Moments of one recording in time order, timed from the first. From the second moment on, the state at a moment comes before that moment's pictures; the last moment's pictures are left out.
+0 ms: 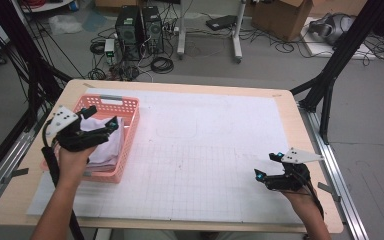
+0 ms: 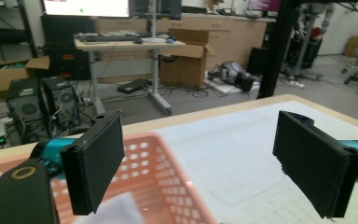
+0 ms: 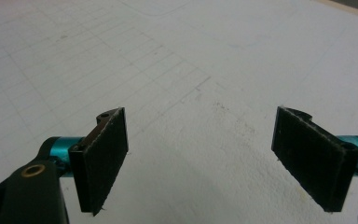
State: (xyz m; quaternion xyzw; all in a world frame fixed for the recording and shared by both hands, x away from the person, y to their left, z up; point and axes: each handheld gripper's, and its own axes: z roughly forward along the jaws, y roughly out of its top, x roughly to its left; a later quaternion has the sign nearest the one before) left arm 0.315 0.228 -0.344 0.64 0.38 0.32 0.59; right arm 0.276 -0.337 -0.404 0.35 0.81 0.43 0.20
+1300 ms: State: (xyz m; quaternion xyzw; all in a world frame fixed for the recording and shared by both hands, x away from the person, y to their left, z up) left arm 0.293 0.096 -0.403 0.72 0.32 0.22 0.58; right arm 0.273 -0.340 -0.402 0.37 0.78 0.46 0.22
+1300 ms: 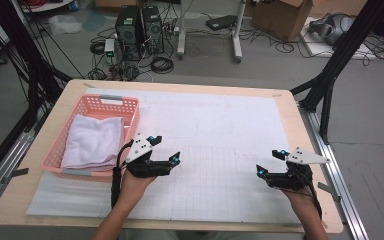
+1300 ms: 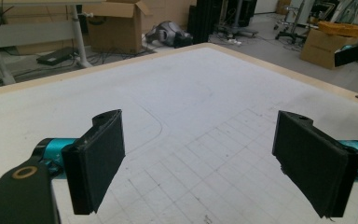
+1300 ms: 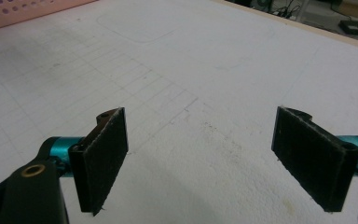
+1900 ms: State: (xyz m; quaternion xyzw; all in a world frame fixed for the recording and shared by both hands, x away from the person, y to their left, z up) left arm 0.294 0.095 -0.406 0.72 0.33 0.21 0.57; right arm 0.273 -0.341 -0.402 0.37 0.78 0.46 0.22
